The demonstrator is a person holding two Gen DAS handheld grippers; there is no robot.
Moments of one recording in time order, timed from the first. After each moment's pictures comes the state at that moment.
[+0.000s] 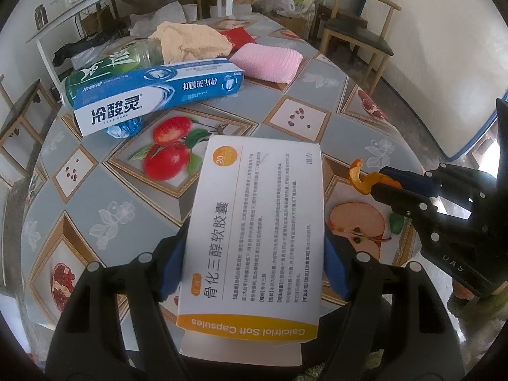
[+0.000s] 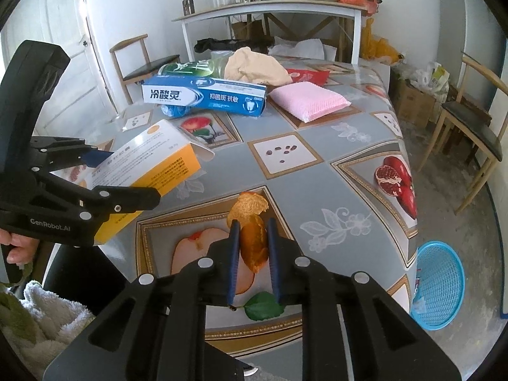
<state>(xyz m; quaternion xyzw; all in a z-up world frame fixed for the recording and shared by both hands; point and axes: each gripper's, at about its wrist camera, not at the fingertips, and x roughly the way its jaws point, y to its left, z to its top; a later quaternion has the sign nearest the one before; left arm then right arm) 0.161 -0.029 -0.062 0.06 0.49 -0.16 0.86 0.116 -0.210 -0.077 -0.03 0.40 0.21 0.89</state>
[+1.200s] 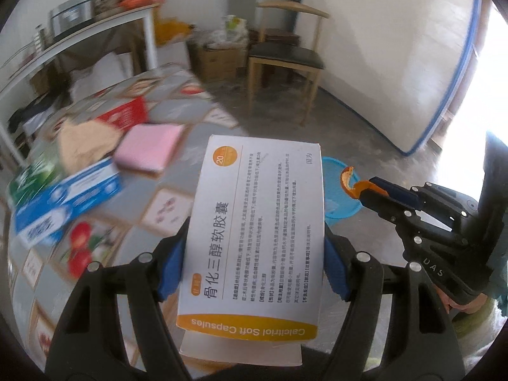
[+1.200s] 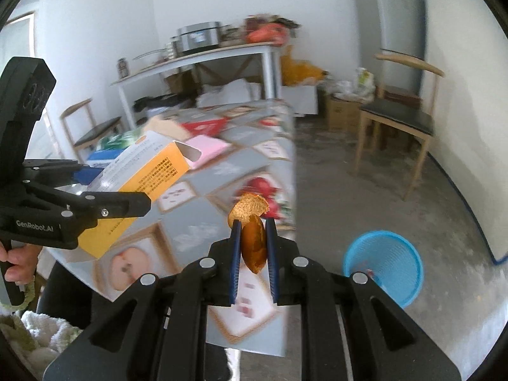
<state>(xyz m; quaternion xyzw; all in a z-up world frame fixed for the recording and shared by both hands) 0.163 -0.179 -0.004 0.10 0.42 -0.28 0.86 0.074 -0.363 -0.040 0.07 0.32 0.04 0.94</state>
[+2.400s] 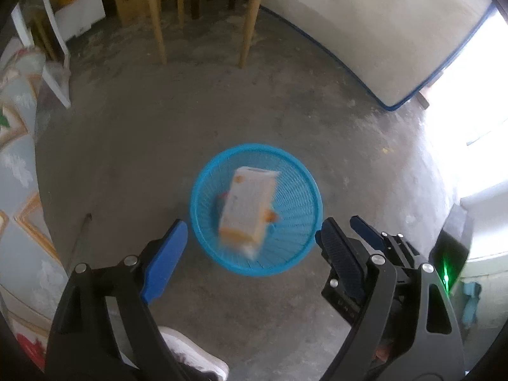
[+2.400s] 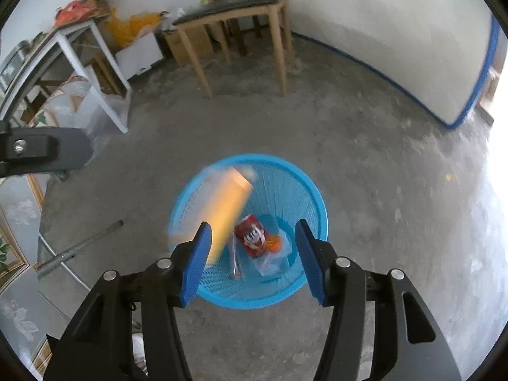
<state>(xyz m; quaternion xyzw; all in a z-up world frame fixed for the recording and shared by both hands) 0.318 -0.521 -0.145 0.14 0.57 -0.35 0.73 0.173 -0.632 -0.250 0.24 0.46 -0.19 0.84</state>
